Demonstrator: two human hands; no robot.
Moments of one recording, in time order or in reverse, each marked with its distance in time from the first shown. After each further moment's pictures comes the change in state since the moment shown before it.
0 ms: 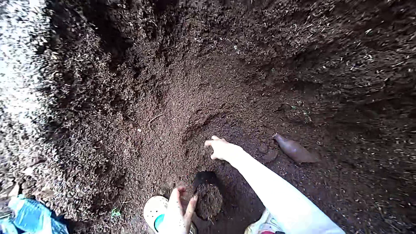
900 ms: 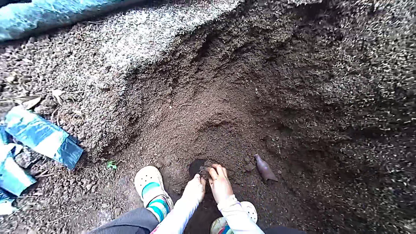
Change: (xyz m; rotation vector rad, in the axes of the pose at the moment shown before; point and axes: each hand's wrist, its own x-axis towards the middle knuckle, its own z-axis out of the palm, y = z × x) left_hand -0.025 0.000 0.026 -0.221 -0.452 -0.257; right_hand -0.139 -0.066 0.165 -0.154 0.652 -0.058
